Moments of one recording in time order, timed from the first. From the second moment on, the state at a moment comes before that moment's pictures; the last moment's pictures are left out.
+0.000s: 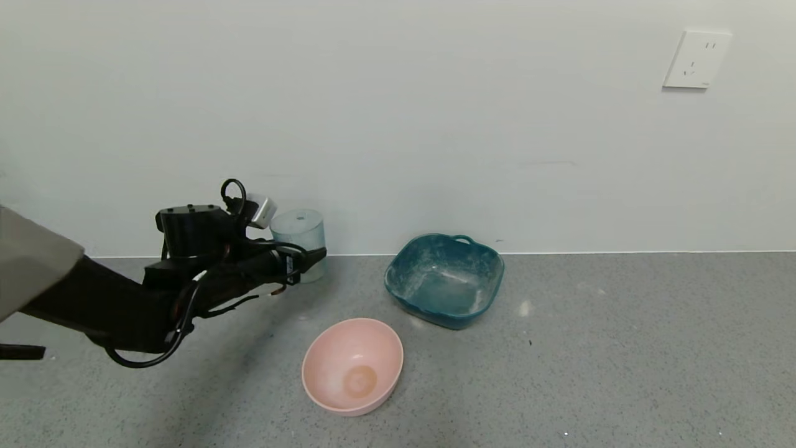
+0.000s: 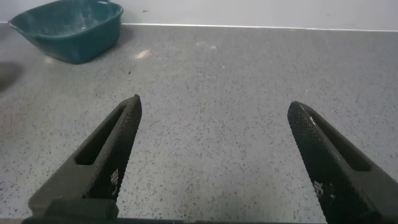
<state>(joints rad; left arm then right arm) -0.11 2.00 -0.92 -0.82 -0.23 0.09 0.00 0.00 0.00 0.00 -0.01 0.02</state>
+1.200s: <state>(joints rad) -0.43 1.97 -1.22 -0.50 0.32 0.48 0.00 0.00 0.00 0.00 -0.01 0.02</state>
